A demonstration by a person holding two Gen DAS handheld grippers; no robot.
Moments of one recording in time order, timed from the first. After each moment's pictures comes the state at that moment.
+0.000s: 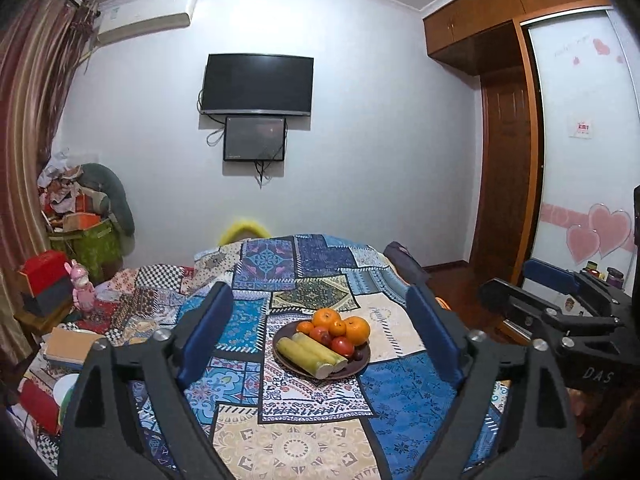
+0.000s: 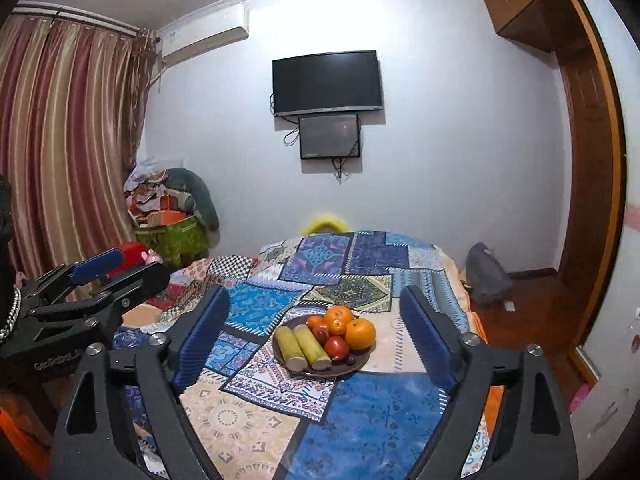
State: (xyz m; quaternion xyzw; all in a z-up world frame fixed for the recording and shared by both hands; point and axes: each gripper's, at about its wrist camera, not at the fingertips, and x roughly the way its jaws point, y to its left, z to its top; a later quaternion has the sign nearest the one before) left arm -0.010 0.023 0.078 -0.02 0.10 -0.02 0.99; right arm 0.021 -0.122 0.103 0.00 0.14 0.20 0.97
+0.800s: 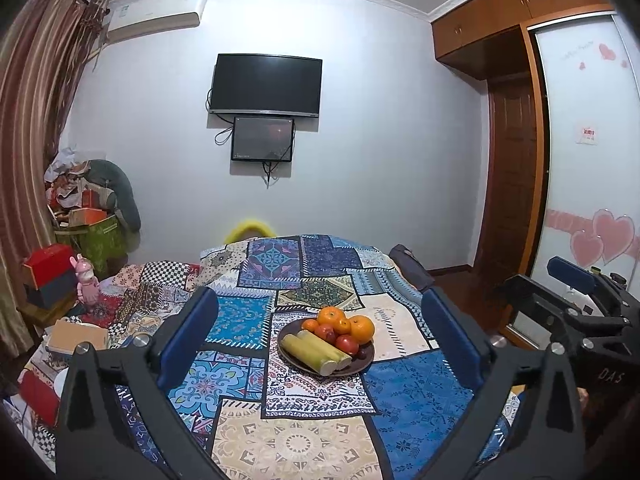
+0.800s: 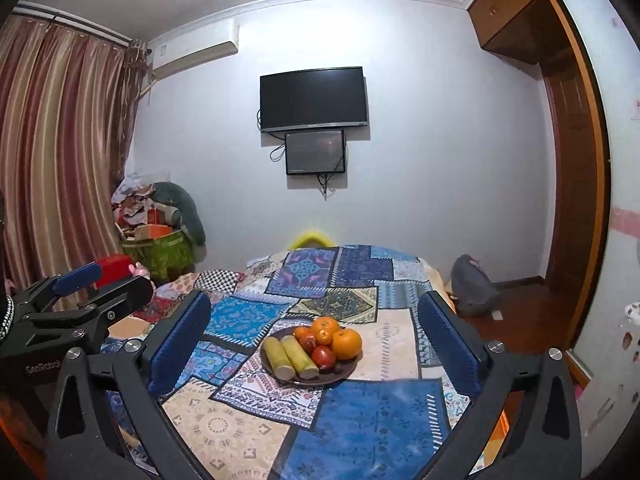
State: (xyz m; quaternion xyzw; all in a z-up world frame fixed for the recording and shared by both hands) left arm -0.019 0.028 0.070 -0.03 0.10 -0.01 0.99; right arm -0.002 -0.128 0.102 0.00 0.11 0.17 0.98
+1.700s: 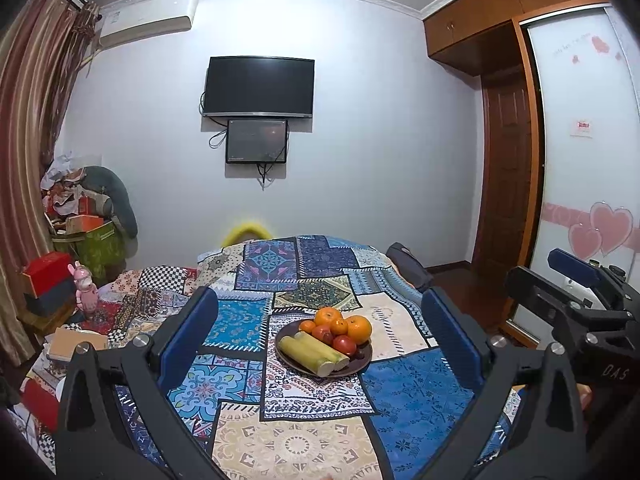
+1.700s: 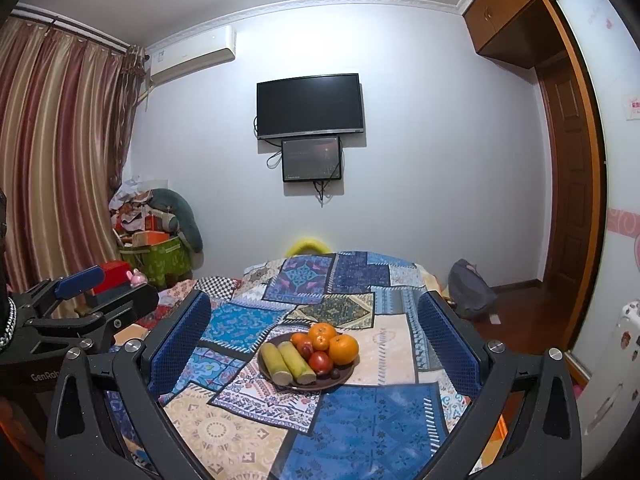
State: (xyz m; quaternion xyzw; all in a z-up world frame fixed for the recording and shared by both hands) left arm -0.021 0.021 0.074 -0.02 0.10 -0.02 0.99; right arm -0.008 -0.128 0.110 0.00 0.10 0.17 0.98
